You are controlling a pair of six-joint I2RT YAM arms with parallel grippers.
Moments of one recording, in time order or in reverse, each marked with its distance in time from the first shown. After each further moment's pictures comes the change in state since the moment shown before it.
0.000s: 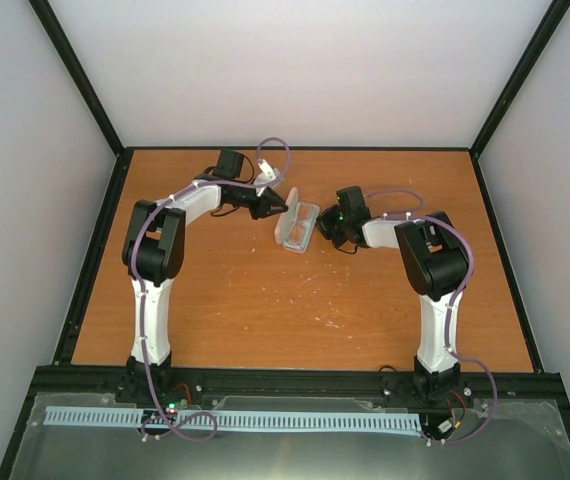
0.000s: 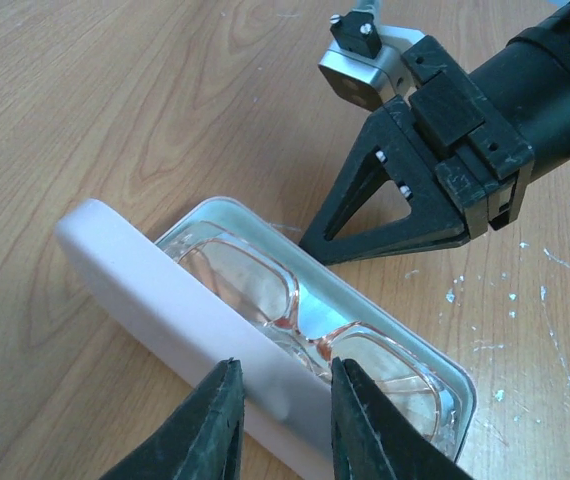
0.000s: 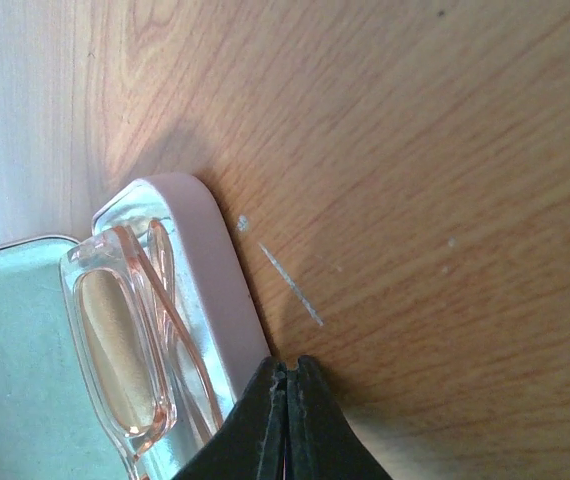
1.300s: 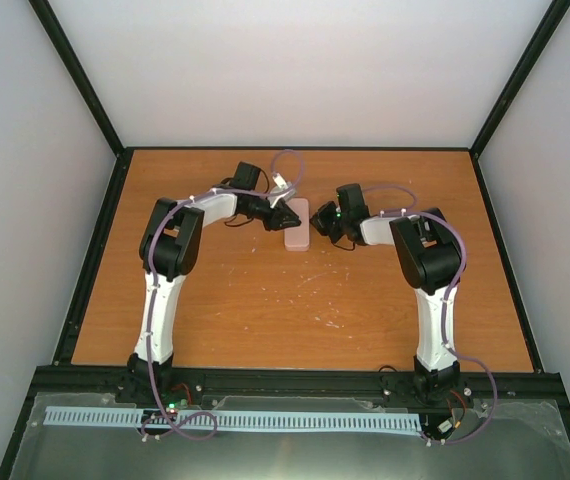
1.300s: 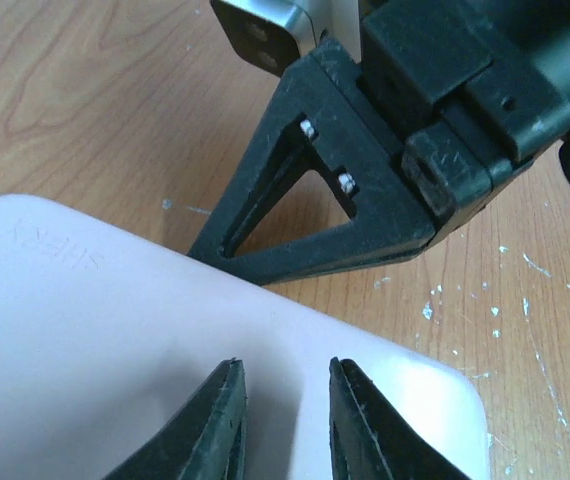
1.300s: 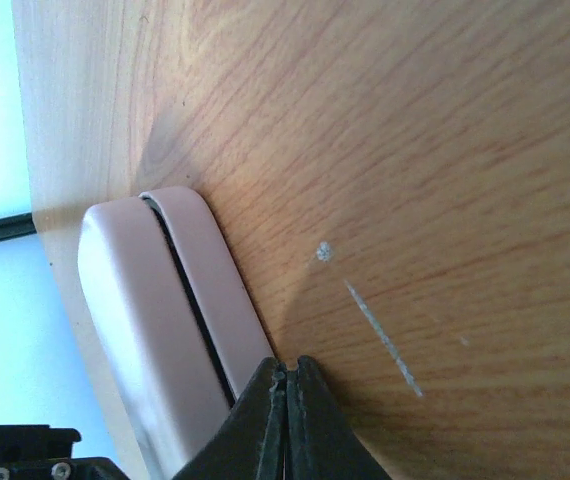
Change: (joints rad) left arm -0.071 0.126 0.014 0.061 0.060 -0.091; right arm -0.008 0.077 0.056 0.080 -0.108 -0.048
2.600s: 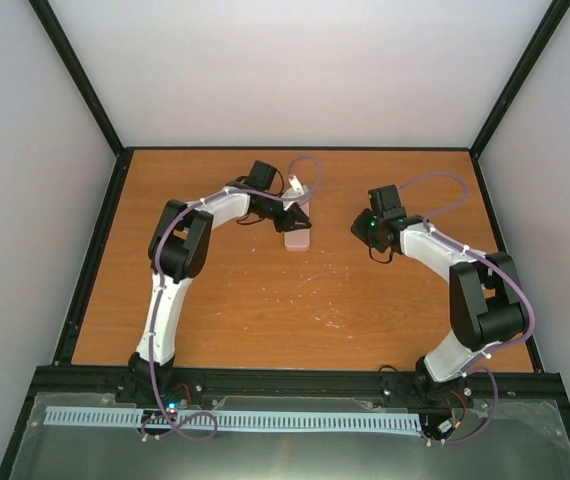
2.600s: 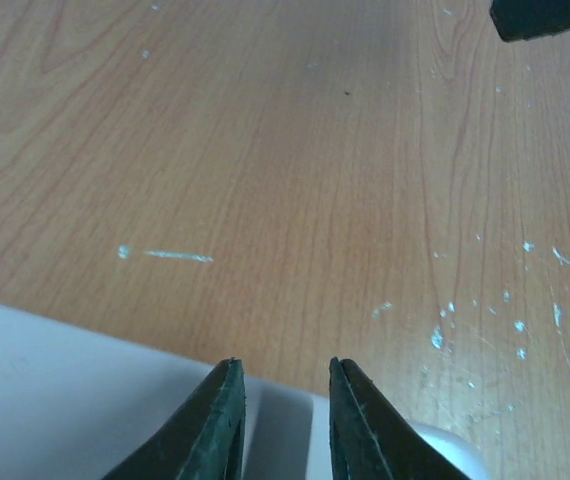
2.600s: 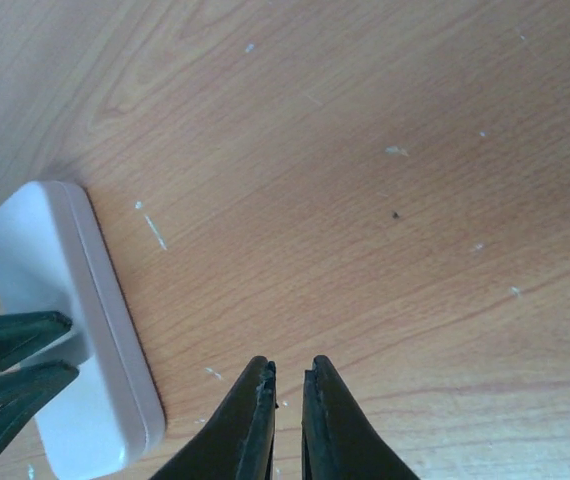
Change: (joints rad) left arm -0.069 0.043 0.119 -0.106 -0.097 0.075; right arm -0.079 -0.517 -0.204 -0.487 0.334 -0.355
